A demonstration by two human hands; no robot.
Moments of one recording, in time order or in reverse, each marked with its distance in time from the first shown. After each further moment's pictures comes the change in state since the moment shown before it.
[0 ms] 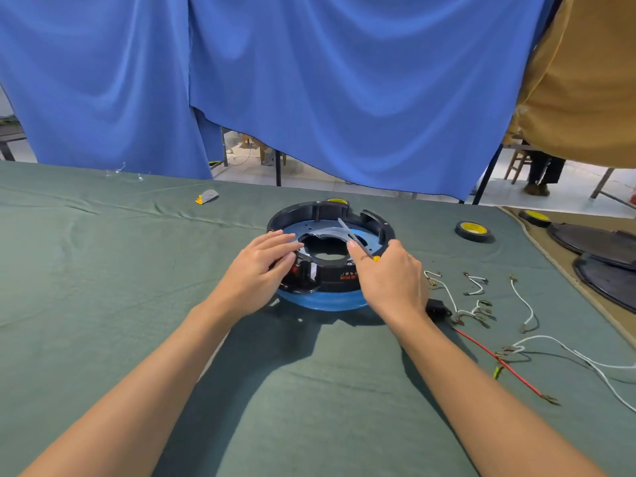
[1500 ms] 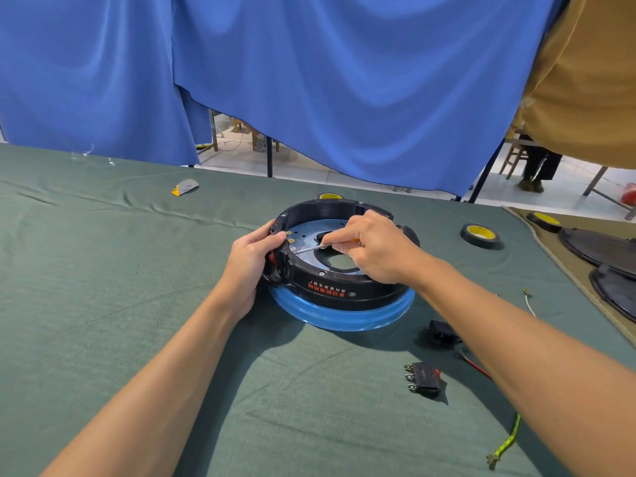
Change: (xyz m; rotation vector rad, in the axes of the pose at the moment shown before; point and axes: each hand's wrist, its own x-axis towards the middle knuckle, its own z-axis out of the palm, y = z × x) left_hand 0.051 -0.014 0.038 -1.128 0.133 -0.390; right_hand 0.090 -0.014 0.001 -0.128 -0.450 -0.748
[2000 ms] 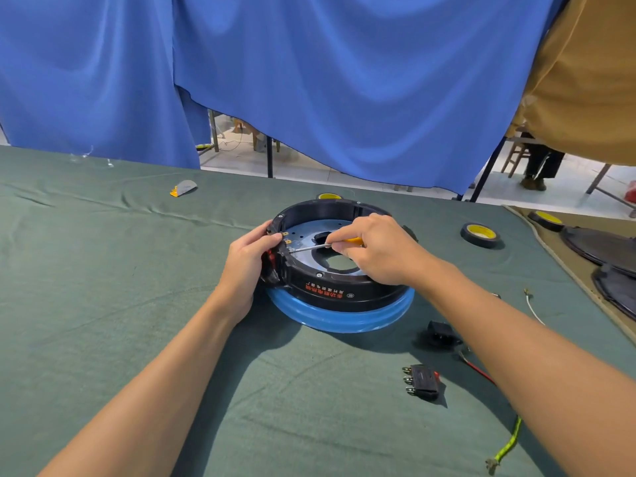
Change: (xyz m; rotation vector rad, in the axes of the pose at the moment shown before) left_hand -0.001 0.000 0.004 0.099 0.049 0.061; right_hand -0.005 0.003 -0.005 0.026 0.001 0.045
